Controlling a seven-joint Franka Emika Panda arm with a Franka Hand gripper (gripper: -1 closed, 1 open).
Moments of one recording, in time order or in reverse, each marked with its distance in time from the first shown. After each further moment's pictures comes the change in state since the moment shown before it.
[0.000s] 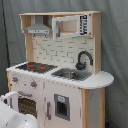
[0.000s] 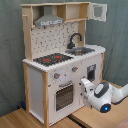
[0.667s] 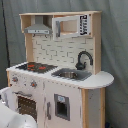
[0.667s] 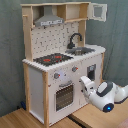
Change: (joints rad) arm 0.109 0.001 -0.072 0.007 -0.008 -0.065 -0.181
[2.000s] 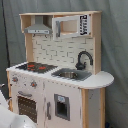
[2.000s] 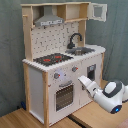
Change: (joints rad) arm 0.178 -0.002 -0.094 0.033 -0.114 -0.062 -0.361
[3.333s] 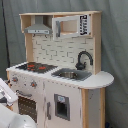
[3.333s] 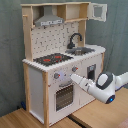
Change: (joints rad) arm -0.090 0.000 -0.084 0.009 -0.253 0.205 -0.213
